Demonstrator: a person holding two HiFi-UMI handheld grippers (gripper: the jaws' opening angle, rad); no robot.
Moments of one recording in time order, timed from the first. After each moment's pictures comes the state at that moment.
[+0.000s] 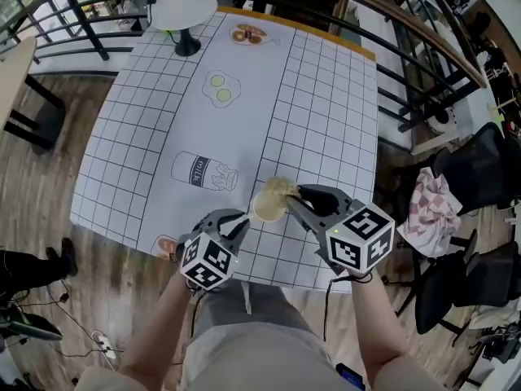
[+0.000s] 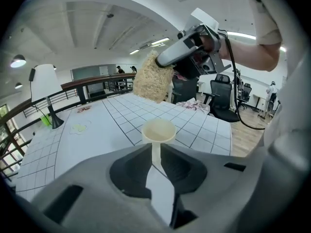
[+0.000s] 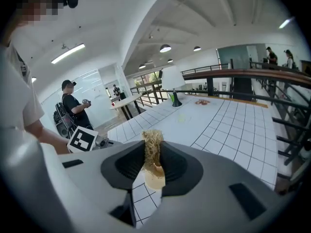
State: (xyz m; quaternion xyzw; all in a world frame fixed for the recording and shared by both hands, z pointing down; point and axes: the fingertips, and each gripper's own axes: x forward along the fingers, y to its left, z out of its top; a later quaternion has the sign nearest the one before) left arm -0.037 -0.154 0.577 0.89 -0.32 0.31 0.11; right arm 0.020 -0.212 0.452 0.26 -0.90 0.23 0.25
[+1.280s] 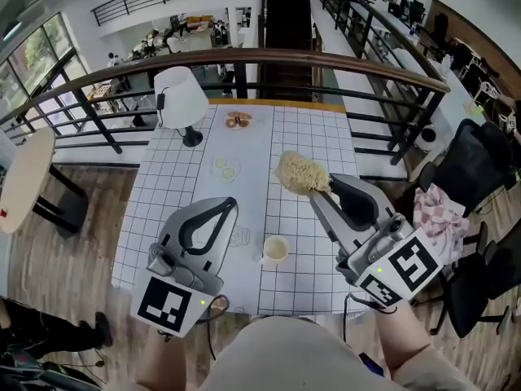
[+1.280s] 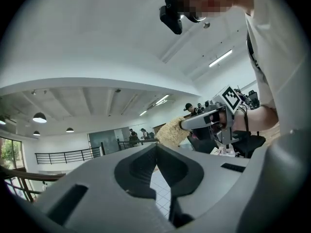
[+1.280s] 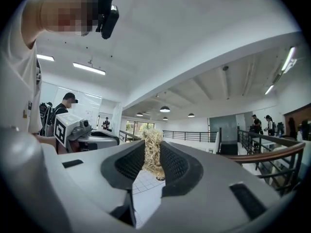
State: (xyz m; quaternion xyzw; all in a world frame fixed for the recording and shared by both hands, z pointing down) left arm -0.075 -0.165 0.166 0.90 -0.41 0.05 -0.12; right arm 0.036 -0.181 0.144 0.37 -0.93 -0.04 0.00
